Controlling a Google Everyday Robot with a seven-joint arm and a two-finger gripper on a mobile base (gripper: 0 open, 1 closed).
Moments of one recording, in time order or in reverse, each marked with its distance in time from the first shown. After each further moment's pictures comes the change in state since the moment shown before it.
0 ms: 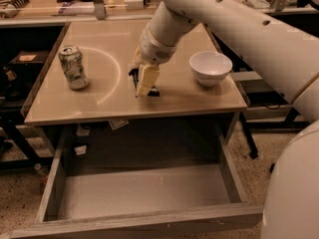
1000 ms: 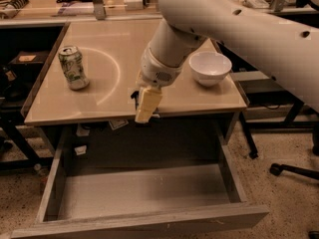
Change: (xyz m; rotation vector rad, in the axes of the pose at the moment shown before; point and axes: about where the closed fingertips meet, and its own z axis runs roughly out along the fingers) arm -0.015 0.089 -0.013 -0.056 0.045 0.129
